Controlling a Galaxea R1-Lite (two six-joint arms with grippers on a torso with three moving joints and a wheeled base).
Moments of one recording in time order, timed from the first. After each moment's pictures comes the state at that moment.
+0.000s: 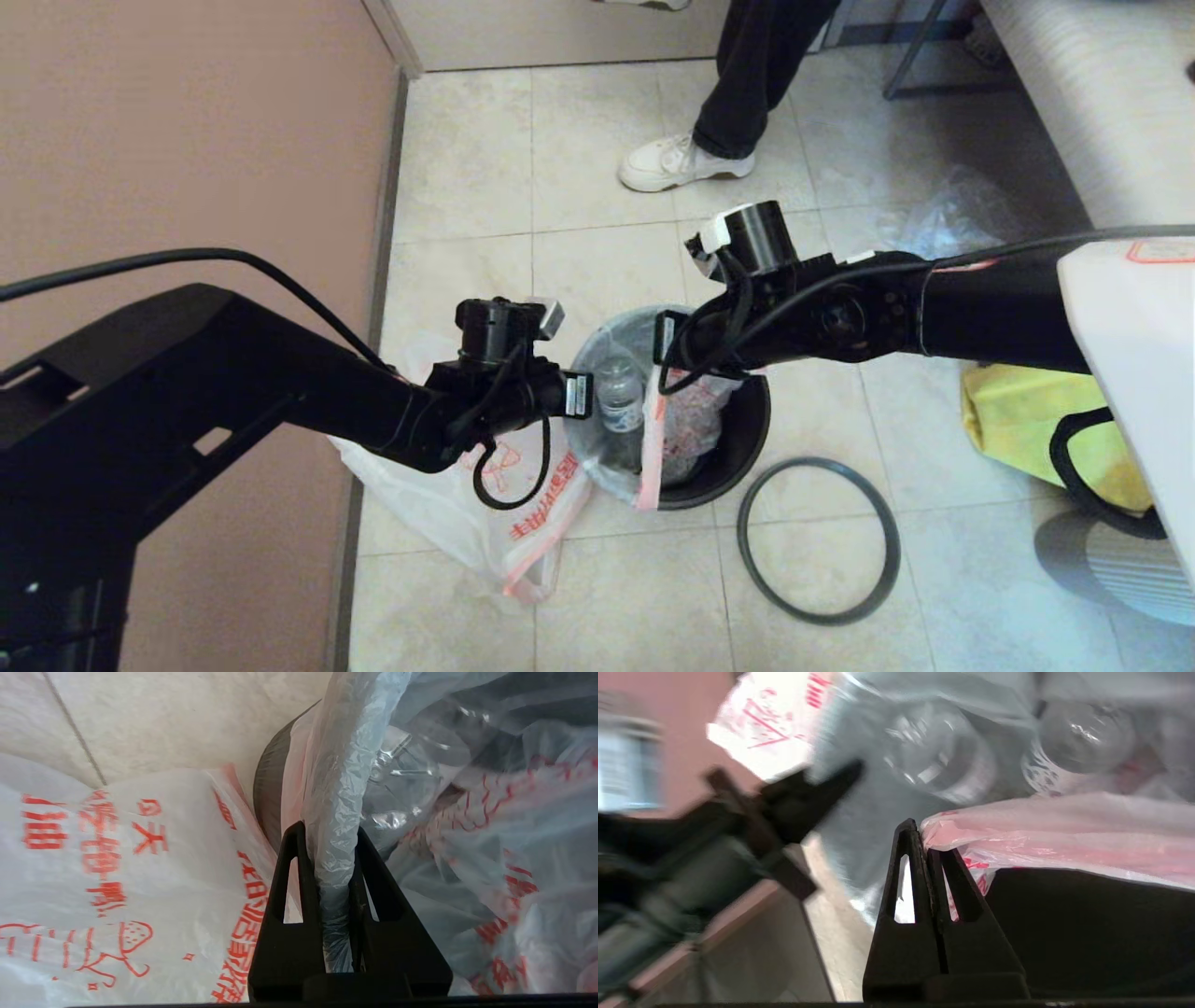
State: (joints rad) left arm -0.46 2.15 -1.25 -0.51 -0.01 -0.07; right arm 0.60 2.22 -1.97 0.27 0.05 0.48
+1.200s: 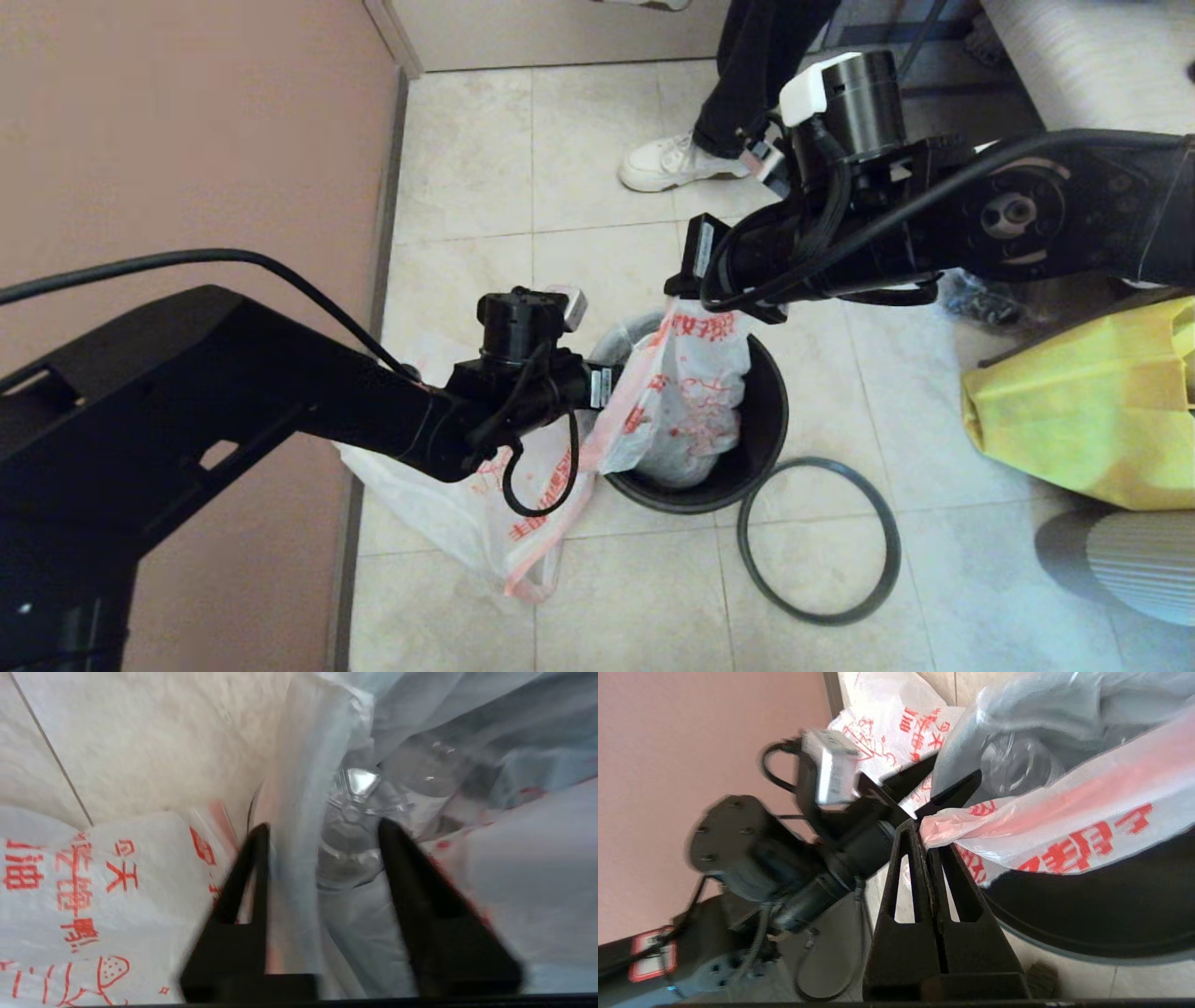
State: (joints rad) left arm -0.52 2.14 -1.25 -0.59 0.05 -0.07; right arm 0.62 2.00 -1.95 0.35 0.11 0.57
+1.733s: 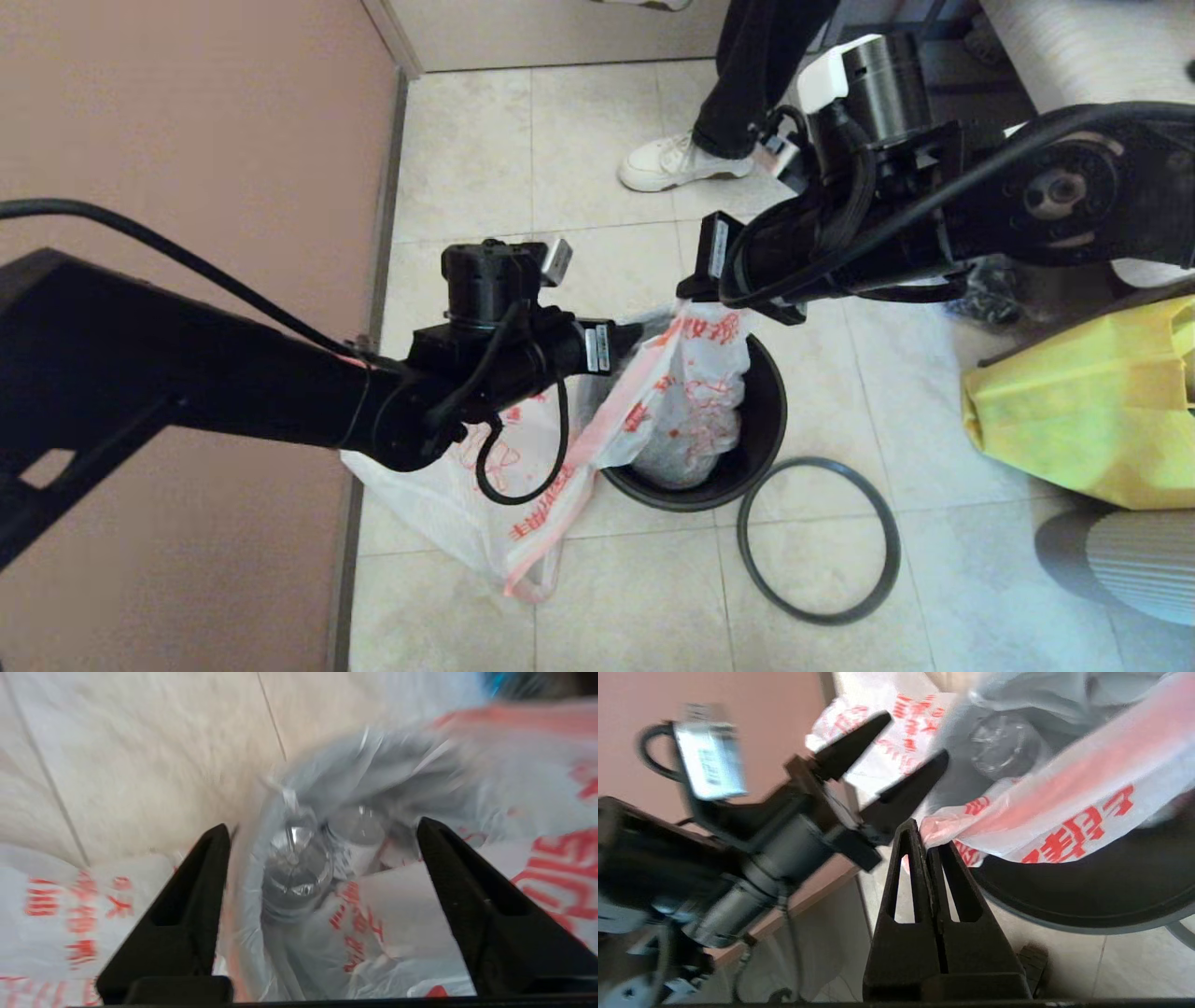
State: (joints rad) left arm -0.56 1.98 -1.21 -0.58 0.05 -0.13; right arm 0.63 1.96 -1.94 0.42 0.10 0.56
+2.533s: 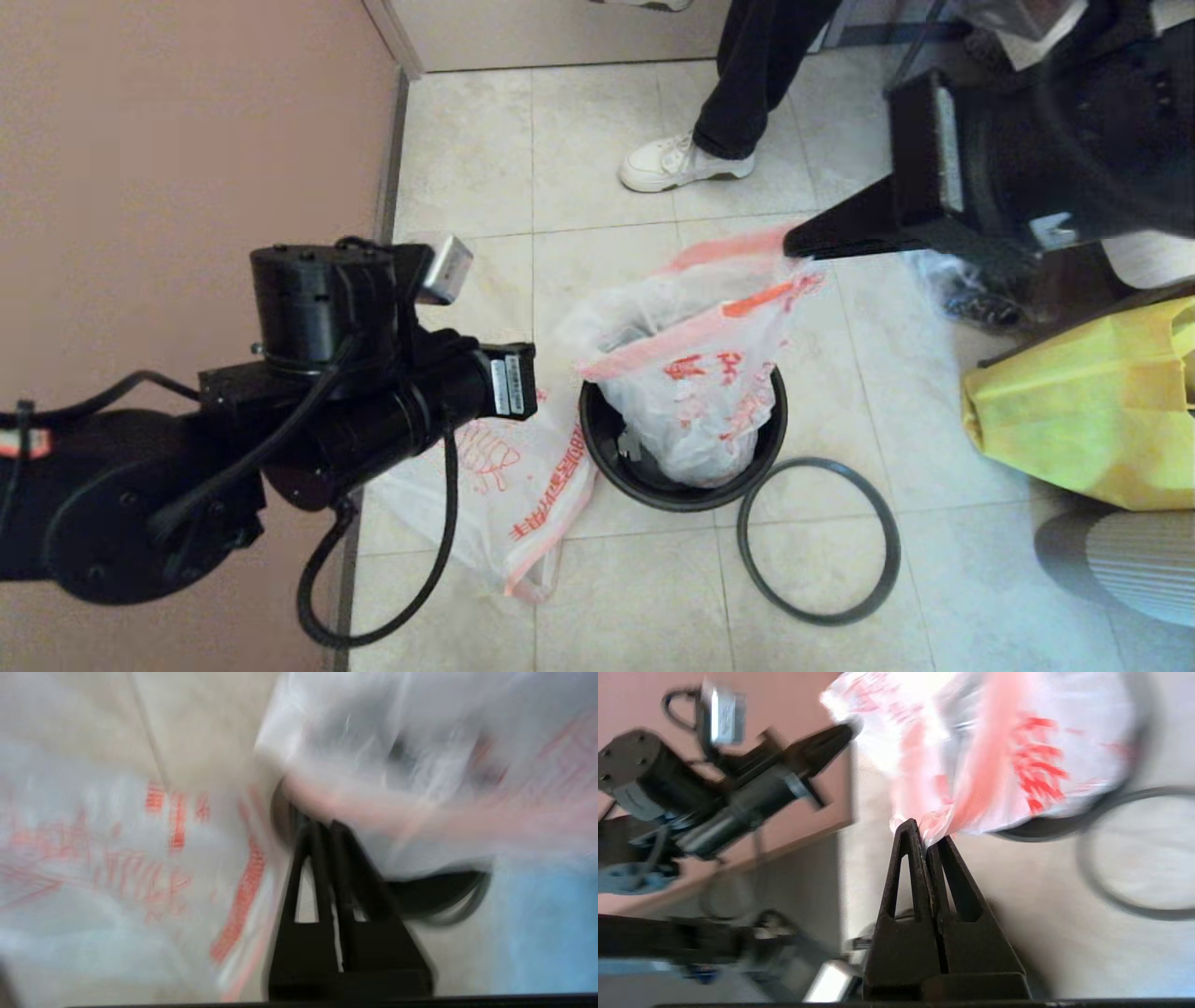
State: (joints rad) left arm -0.62 1.59 -0.83 -0.53 0.24 -0.12; right arm 0.78 1.61 -1.94 0.76 -0.04 0.44
